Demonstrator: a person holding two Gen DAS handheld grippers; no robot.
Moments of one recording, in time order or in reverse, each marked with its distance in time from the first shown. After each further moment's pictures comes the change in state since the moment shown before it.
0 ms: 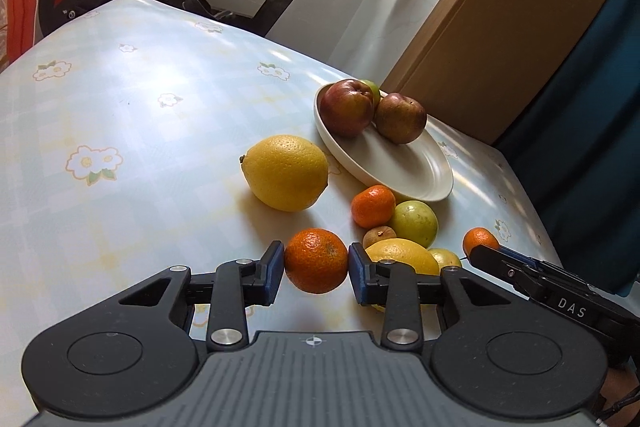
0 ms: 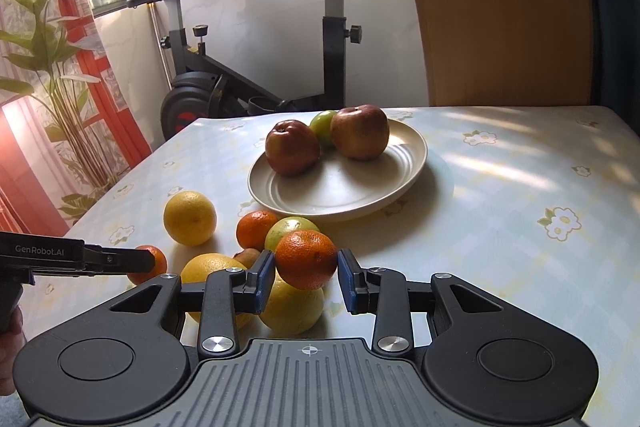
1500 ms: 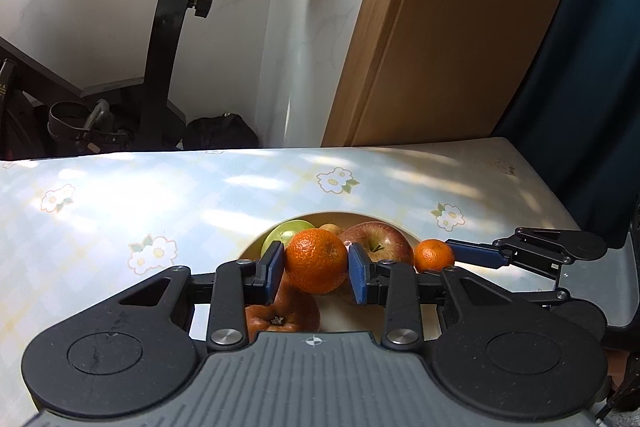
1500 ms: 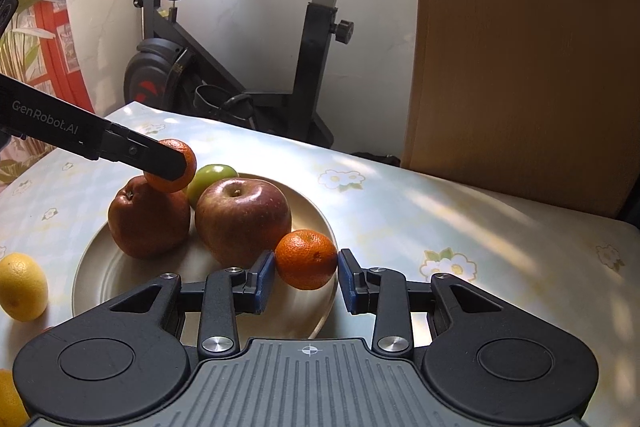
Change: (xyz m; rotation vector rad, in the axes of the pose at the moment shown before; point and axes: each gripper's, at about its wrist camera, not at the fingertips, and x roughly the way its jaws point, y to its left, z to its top) left arm 0.160 -0.079 0.169 0.359 0.111 -0.029; right arm 0.136 -0.078 0.109 -0.211 0.073 -0.077
